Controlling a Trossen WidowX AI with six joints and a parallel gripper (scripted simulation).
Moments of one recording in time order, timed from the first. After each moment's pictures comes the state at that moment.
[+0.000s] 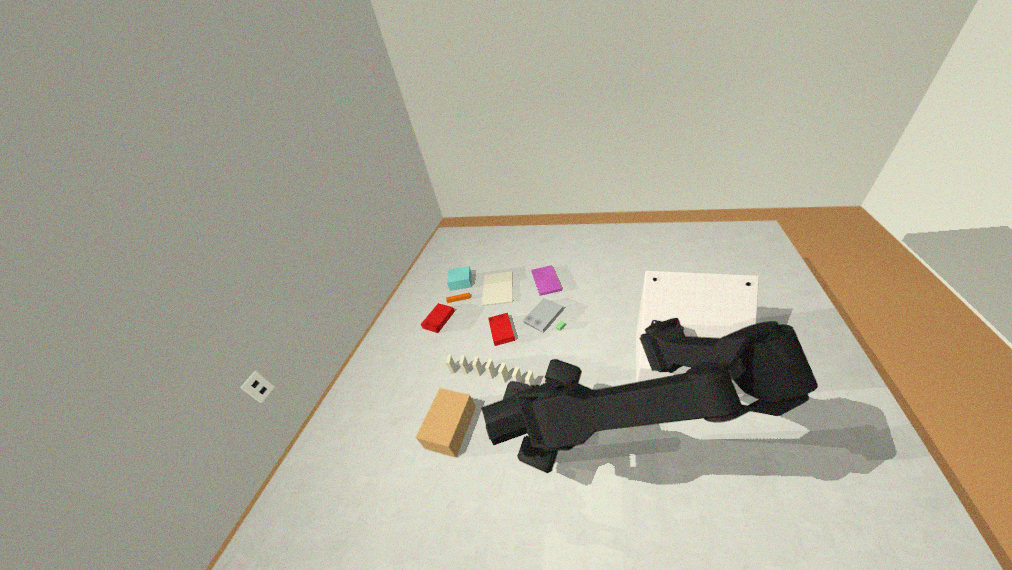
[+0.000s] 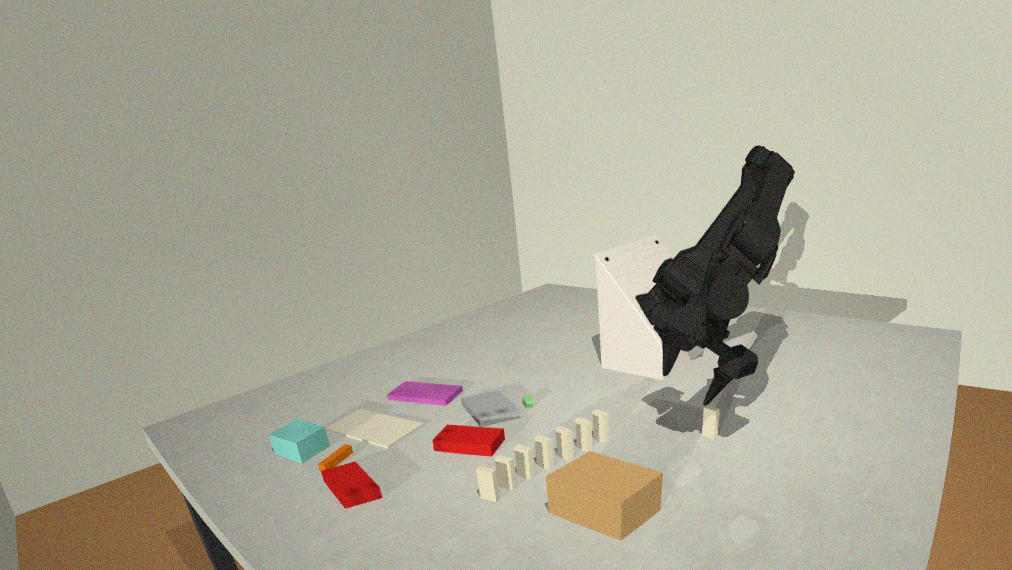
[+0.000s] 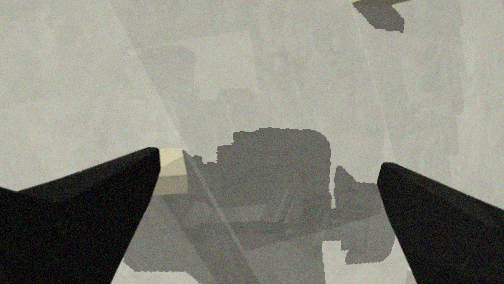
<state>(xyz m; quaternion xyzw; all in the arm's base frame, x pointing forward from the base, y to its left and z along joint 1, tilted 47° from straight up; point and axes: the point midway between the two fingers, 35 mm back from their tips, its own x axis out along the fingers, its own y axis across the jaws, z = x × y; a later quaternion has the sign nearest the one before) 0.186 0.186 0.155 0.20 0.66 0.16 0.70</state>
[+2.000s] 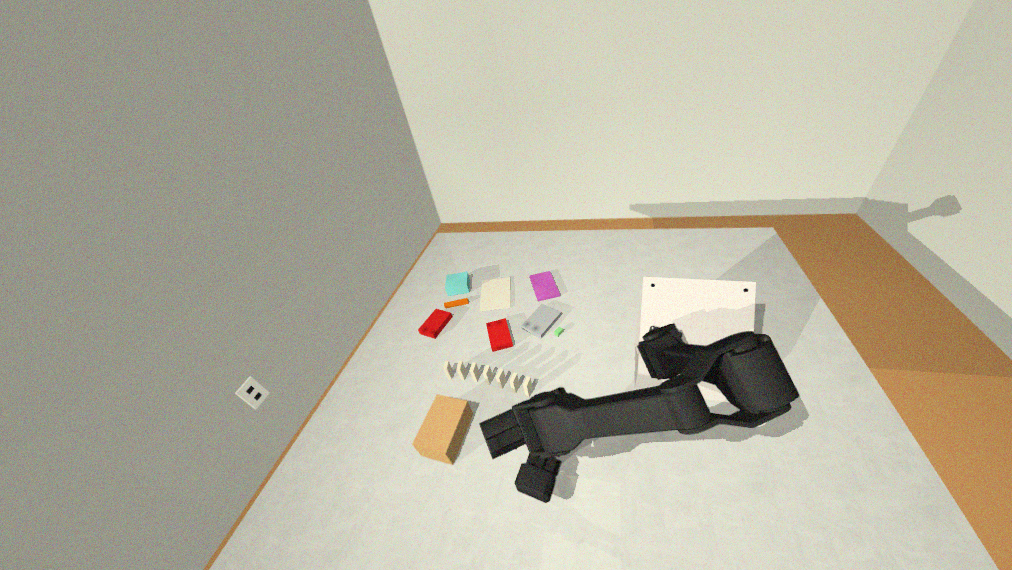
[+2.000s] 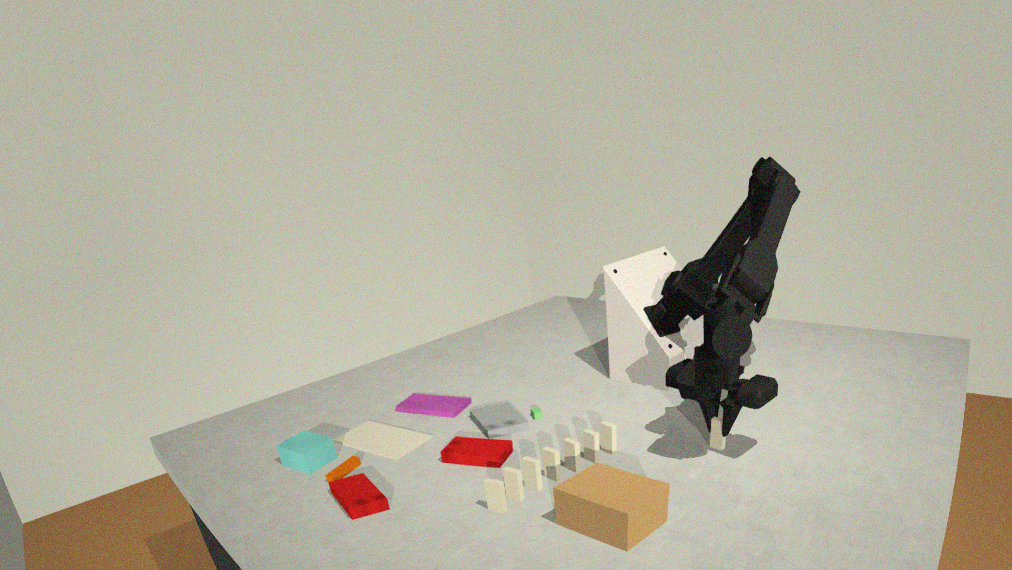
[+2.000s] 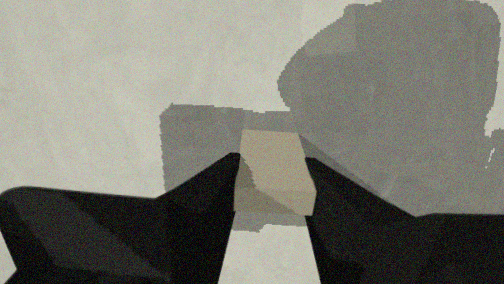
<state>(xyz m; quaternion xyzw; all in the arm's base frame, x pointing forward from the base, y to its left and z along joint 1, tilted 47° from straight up) 0.172 0.245 0.147 0.27 0.68 0.29 0.61</state>
